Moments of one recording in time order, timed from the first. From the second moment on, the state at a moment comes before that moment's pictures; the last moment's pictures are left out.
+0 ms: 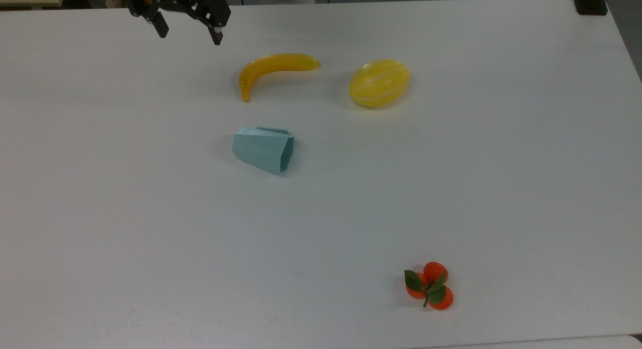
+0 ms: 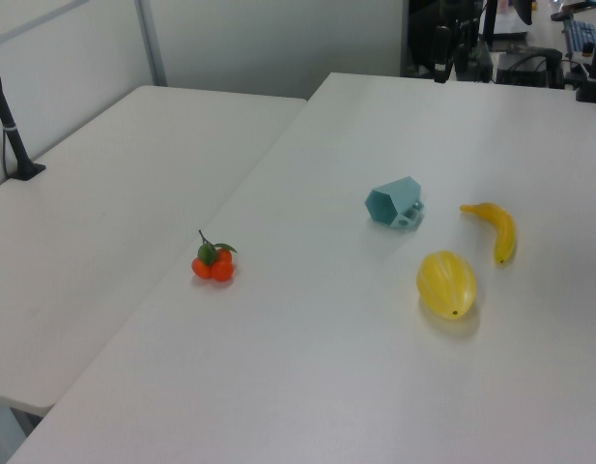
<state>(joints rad) 0.00 0.11 -0.17 -1.60 0.12 1.74 -0.01</state>
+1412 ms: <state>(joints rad) 0.25 0.32 -0.19 -1.59 -0.14 1.88 0.20</state>
